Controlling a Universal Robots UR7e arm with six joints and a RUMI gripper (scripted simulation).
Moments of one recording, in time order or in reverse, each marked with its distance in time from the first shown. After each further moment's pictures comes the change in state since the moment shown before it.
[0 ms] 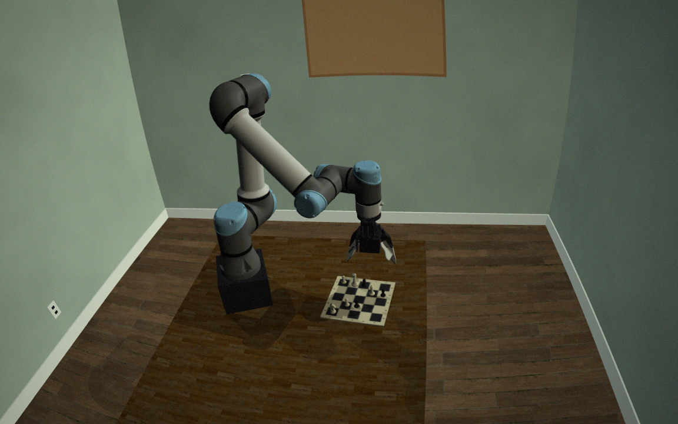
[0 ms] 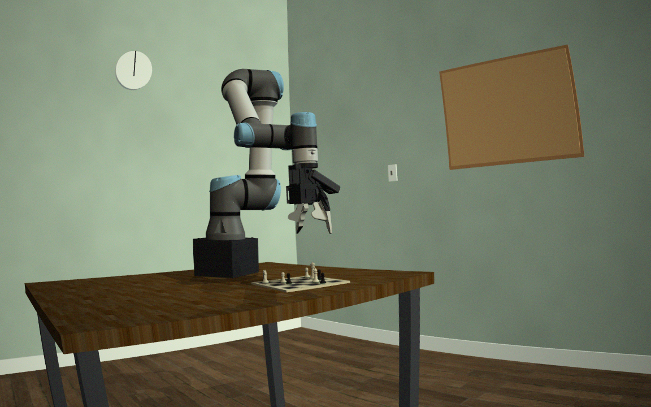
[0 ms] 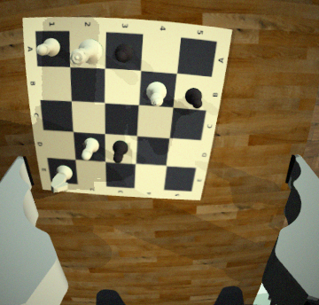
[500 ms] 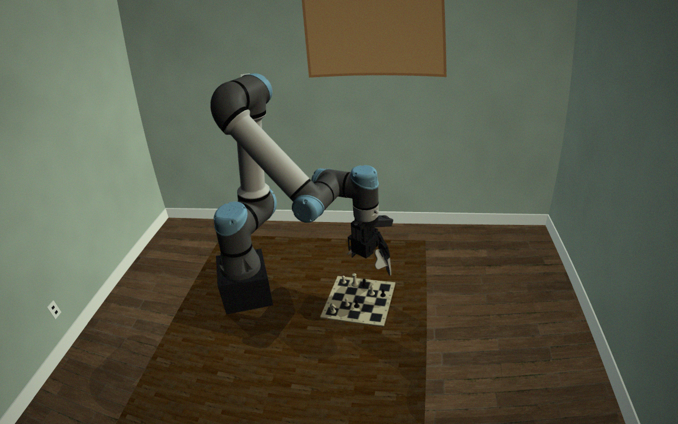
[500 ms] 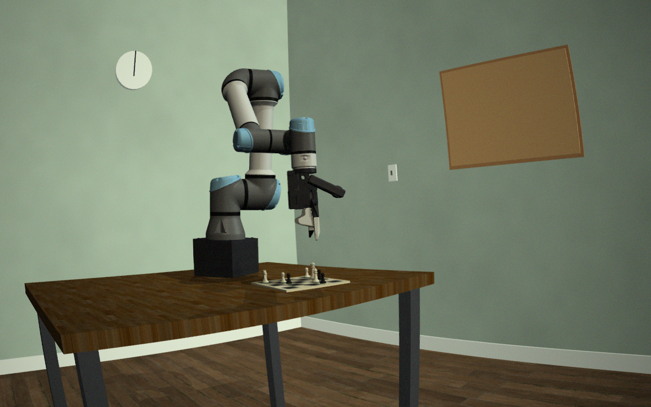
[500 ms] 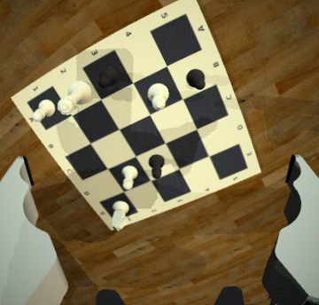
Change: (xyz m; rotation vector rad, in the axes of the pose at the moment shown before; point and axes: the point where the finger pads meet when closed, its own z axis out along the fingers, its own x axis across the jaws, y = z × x) arm 0.000 0.002 0.015 0.002 0.000 0.543
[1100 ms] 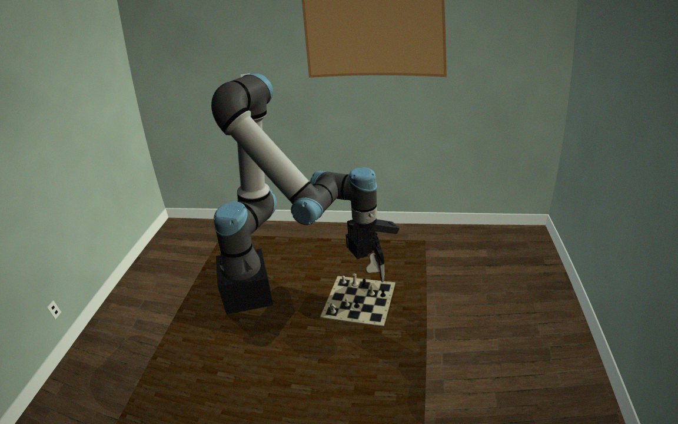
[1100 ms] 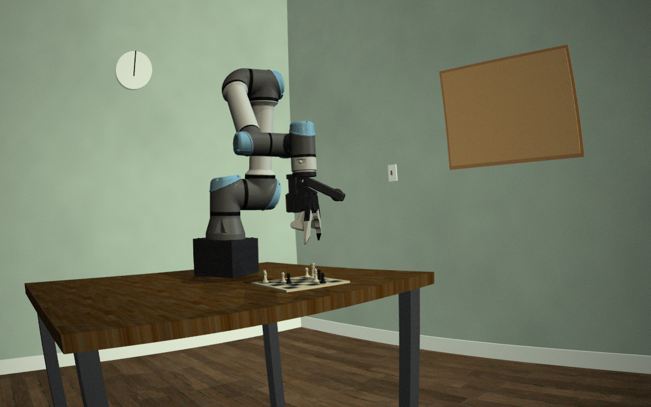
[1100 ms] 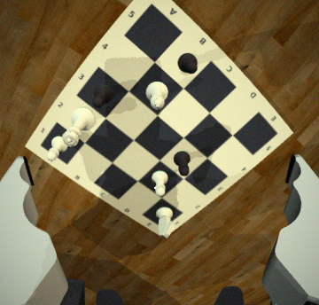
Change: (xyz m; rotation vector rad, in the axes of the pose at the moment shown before) arm 0.000 0.003 0.010 -0.007 0.007 0.374
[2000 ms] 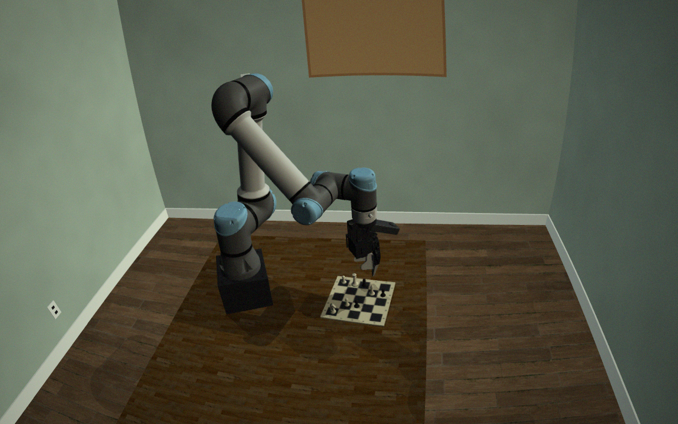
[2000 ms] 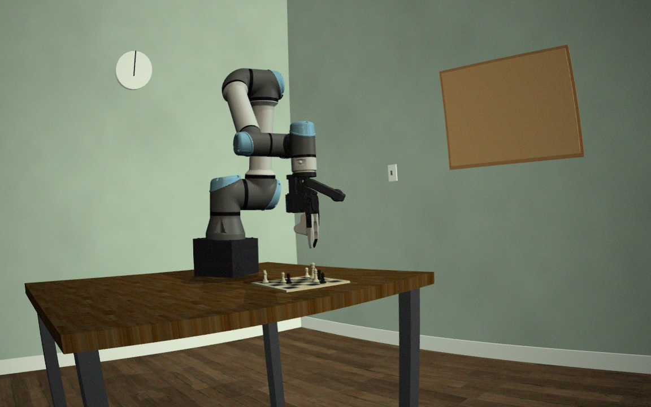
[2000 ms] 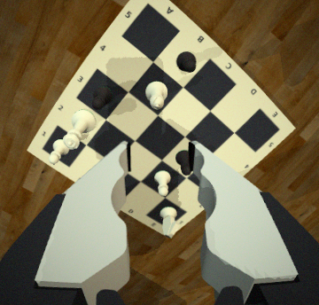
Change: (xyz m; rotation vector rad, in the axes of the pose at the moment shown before) arm 0.000 0.000 0.001 -0.001 0.002 0.035
